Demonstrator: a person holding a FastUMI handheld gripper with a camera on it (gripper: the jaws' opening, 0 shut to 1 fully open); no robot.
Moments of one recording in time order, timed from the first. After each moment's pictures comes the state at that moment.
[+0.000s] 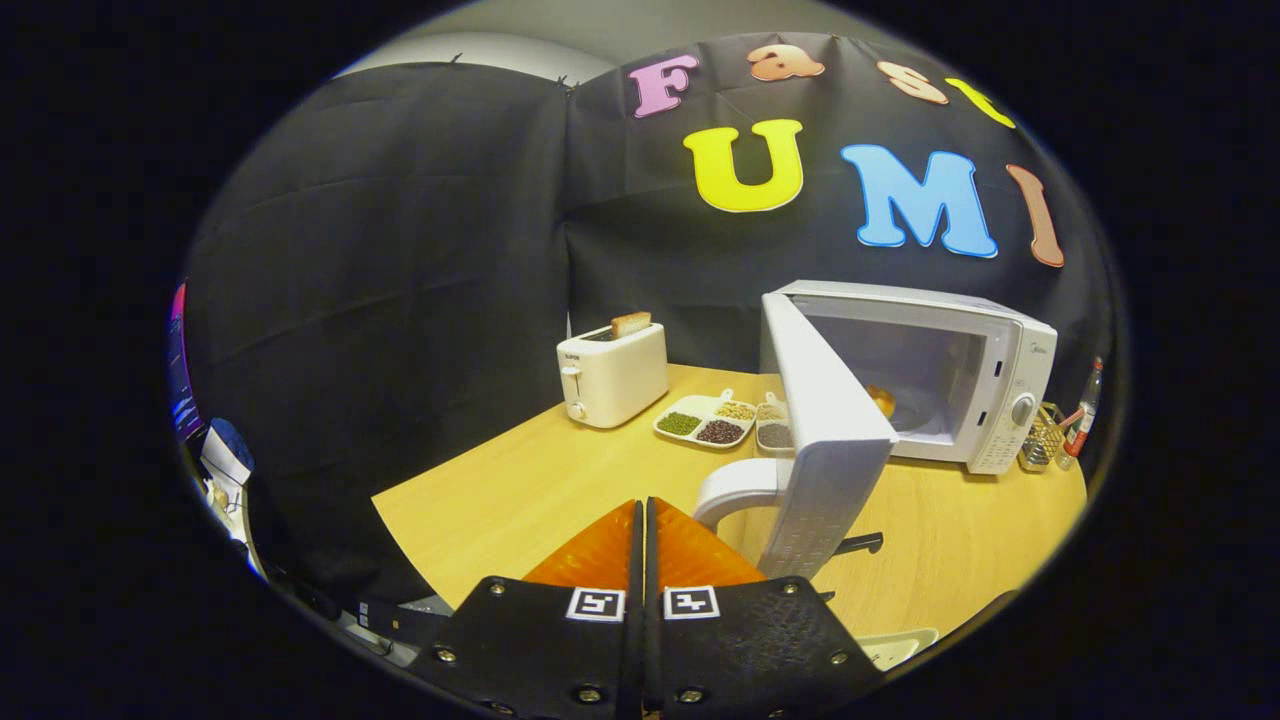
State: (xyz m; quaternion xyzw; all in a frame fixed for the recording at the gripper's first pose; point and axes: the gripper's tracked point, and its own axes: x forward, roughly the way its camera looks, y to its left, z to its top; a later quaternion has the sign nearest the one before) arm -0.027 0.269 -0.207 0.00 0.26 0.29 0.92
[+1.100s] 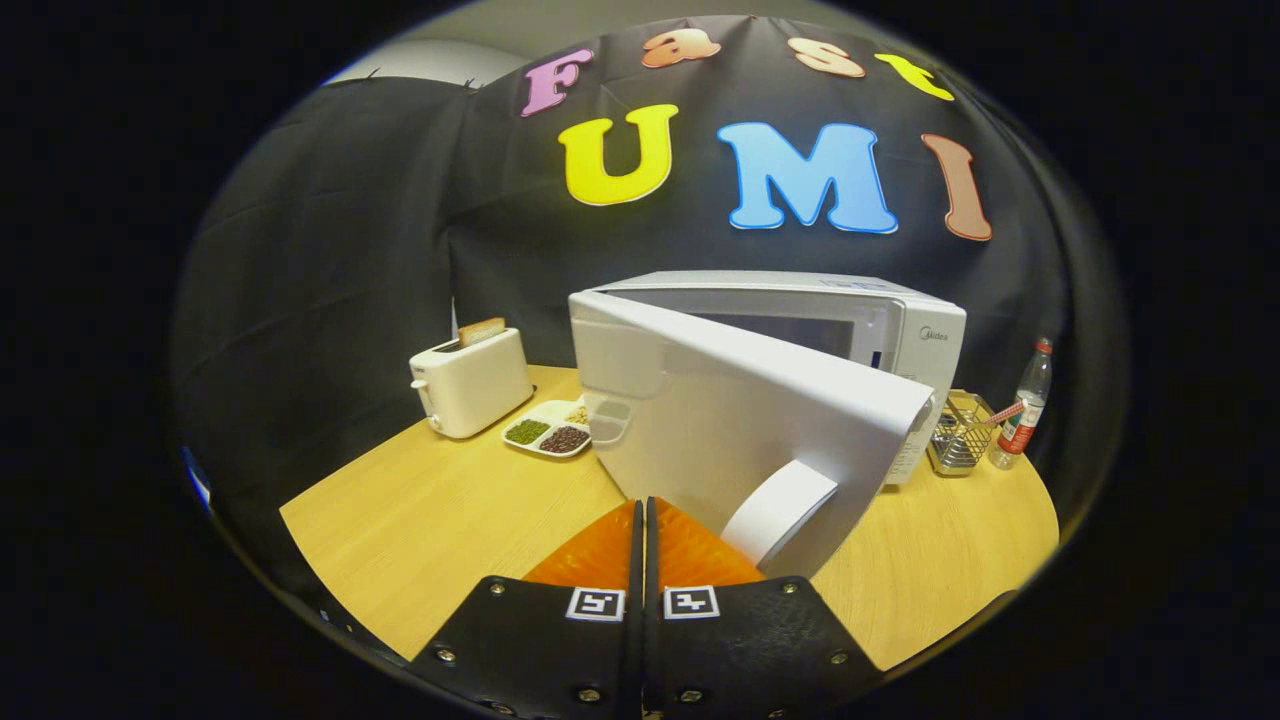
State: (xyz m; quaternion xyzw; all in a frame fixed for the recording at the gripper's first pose) arm 0.083 0.132 -0.233 0.02 0.27 0.17 0.95
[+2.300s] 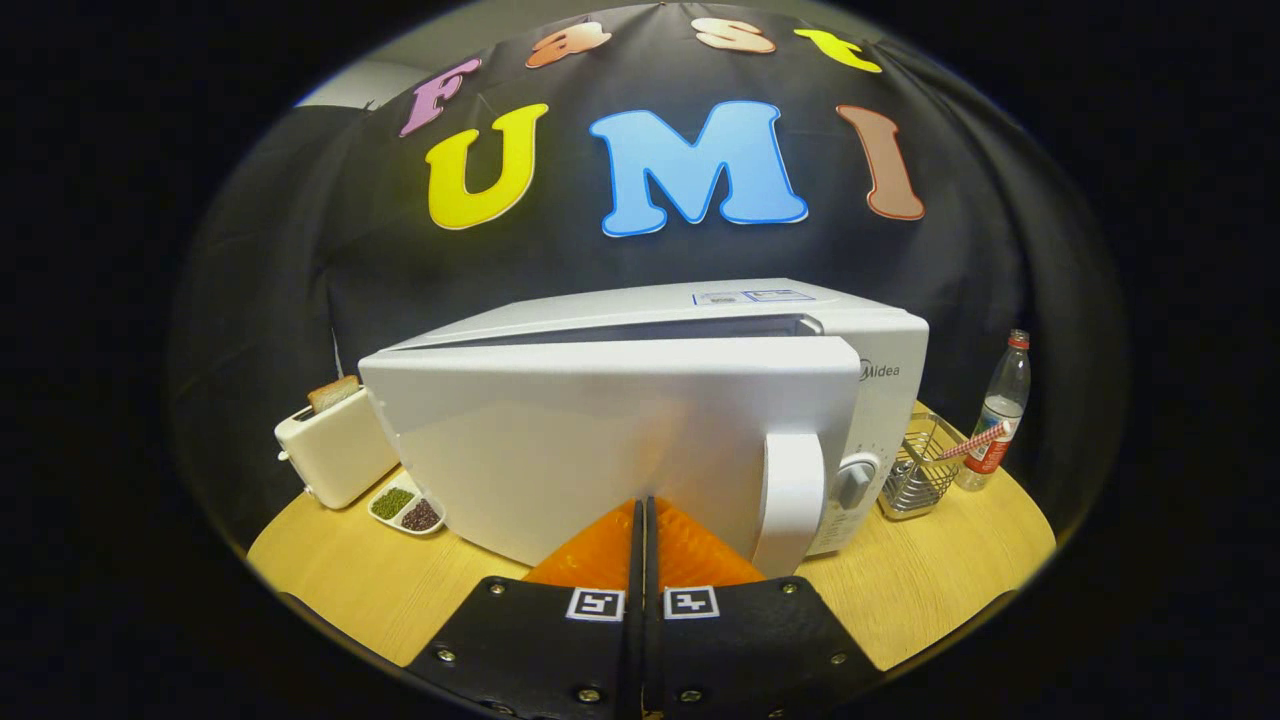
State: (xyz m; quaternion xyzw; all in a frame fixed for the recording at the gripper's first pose) arm 0.226 0.053 -0.257 0.05 0.26 0.05 0.96
